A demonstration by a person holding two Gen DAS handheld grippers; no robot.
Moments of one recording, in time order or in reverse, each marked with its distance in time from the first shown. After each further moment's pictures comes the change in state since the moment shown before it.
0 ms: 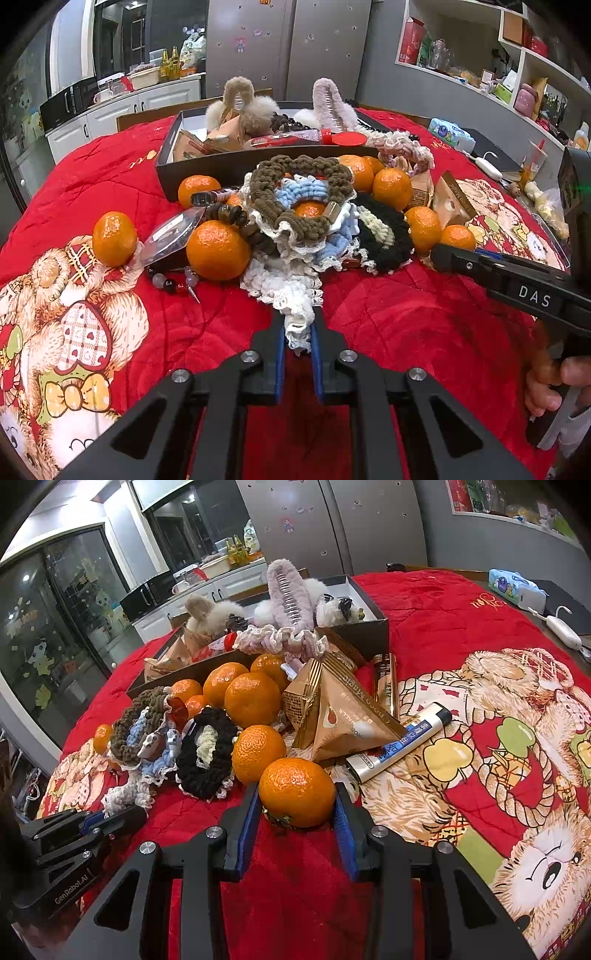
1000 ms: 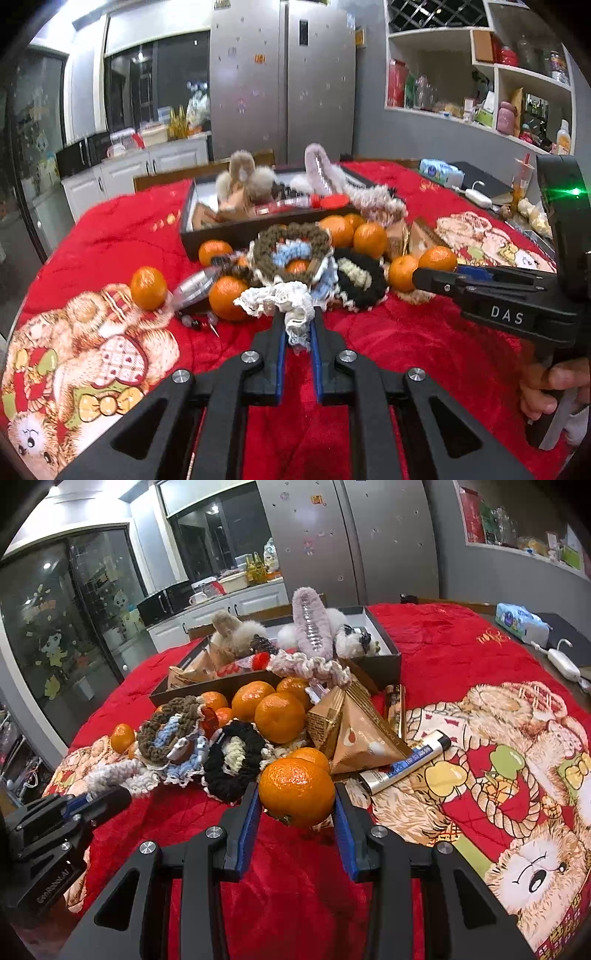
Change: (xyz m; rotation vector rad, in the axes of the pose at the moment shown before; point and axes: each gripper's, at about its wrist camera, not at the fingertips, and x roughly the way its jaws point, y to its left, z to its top) left arm -0.055 -0.017 -0.010 0.067 -0.259 0.062; right arm -0.023 0.018 -0.005 -0.087 -0.104 0.008
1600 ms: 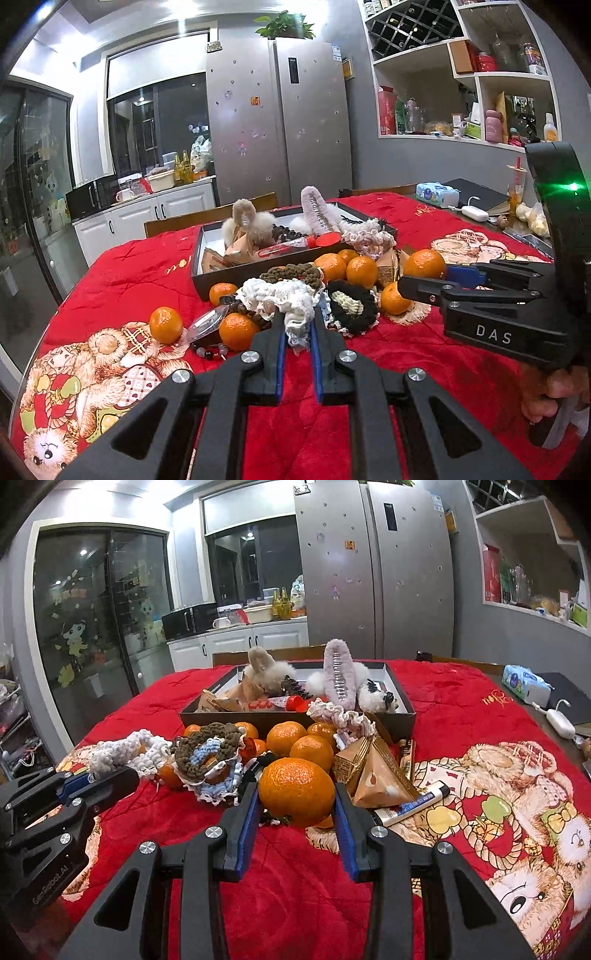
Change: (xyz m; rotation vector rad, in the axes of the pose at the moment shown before) left arm -0.027 -0.014 0.000 0.072 -0.142 0.039; right arm -0.028 0.026 -0.003 -0.133 -0.154 0.003
